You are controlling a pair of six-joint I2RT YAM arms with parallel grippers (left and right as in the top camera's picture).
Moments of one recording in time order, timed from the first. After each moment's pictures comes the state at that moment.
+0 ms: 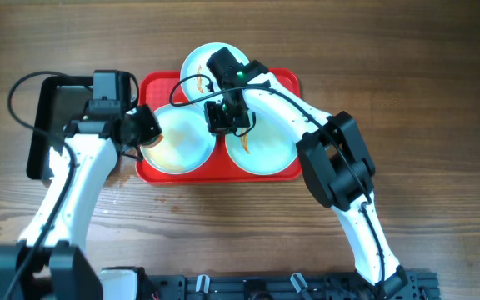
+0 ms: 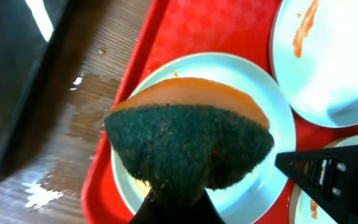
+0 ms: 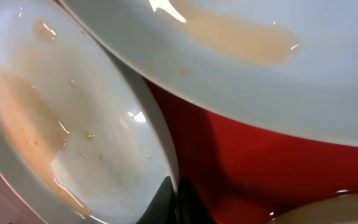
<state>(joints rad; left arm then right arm) -0.04 1.50 1.05 -0.70 0.06 -0.47 0.62 2.39 1.92 -0.92 -0.41 0.45</state>
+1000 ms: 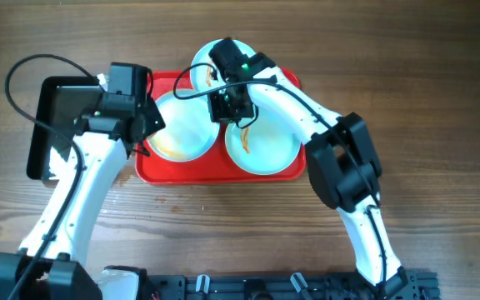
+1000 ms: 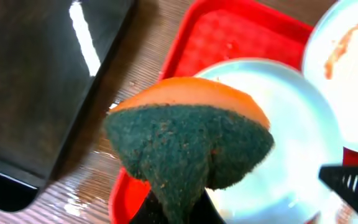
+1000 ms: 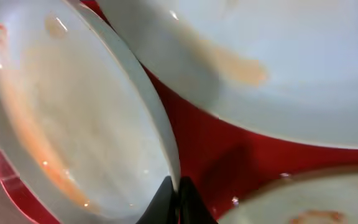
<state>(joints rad) -0.14 1.46 1.12 -0.77 -0.19 -0.51 0.60 2.34 1.95 -0.93 -0.31 0.45</state>
